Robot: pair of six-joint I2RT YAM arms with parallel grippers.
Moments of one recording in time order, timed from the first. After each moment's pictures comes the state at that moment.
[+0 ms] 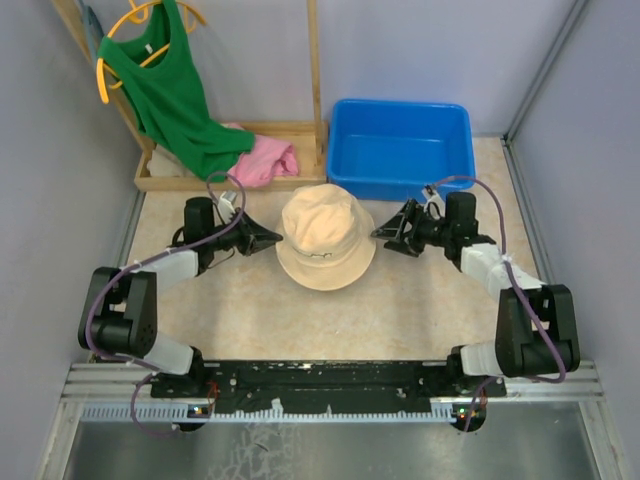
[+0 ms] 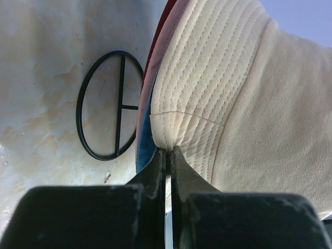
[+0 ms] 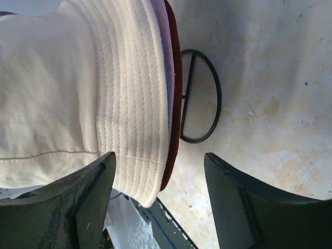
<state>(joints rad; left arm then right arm) -0.14 1.50 0.66 0.31 0.81 -0.98 0.09 1.36 0.72 0.00 -0.81 0.72</state>
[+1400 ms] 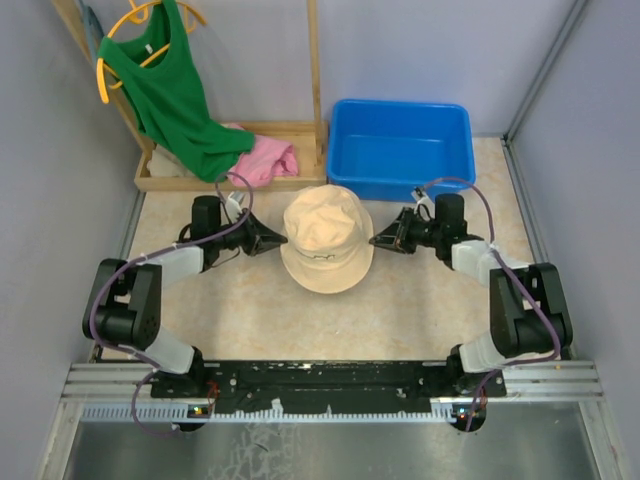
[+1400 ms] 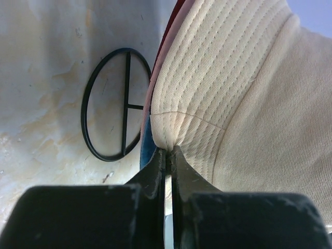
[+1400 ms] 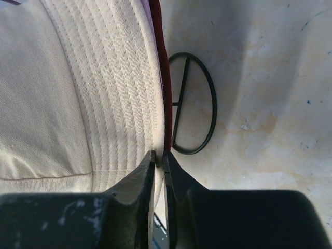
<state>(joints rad) -0.18 1.55 0.69 0.30 0.80 -0.96 0.13 1.48 0.68 0.16 -0.81 0.72</state>
